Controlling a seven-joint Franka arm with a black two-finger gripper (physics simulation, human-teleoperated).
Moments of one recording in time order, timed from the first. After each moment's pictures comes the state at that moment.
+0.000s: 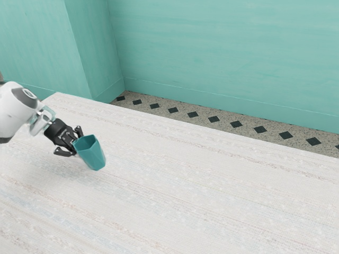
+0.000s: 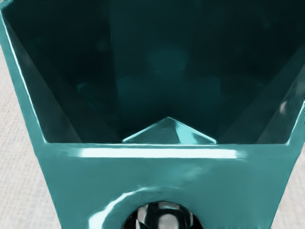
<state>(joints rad) 0.41 0.30 0.10 -1.99 -0.79 1.92 2.51</state>
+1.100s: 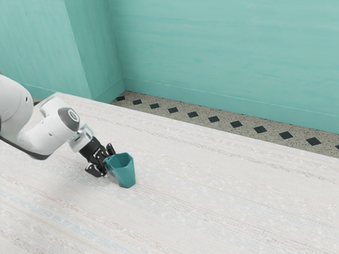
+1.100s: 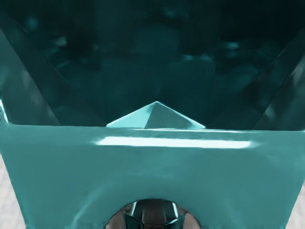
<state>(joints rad) 0.18 0.40 0.09 -2.05 -0.79 2.20 2.29</state>
